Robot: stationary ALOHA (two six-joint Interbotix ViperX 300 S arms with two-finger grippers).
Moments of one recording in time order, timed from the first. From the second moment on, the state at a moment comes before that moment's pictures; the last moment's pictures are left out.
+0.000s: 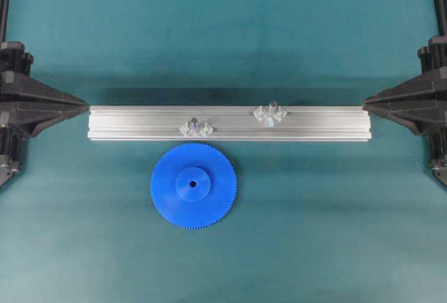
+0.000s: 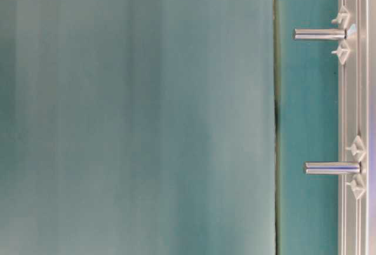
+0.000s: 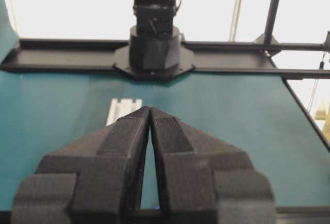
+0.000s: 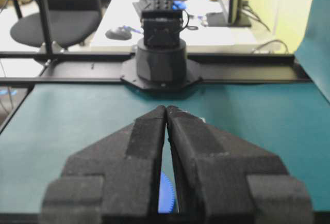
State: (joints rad) left arm 0.00 -0.97 1.19 0.00 -0.29 0.00; right arm 0.00 -0.97 1.19 0.00 -0.29 0.01
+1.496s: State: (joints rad) left arm -0.12 -0.39 0.80 0.02 0.19 -0.17; right arm -0.03 -0.79 1.05 0.06 0.26 0.04
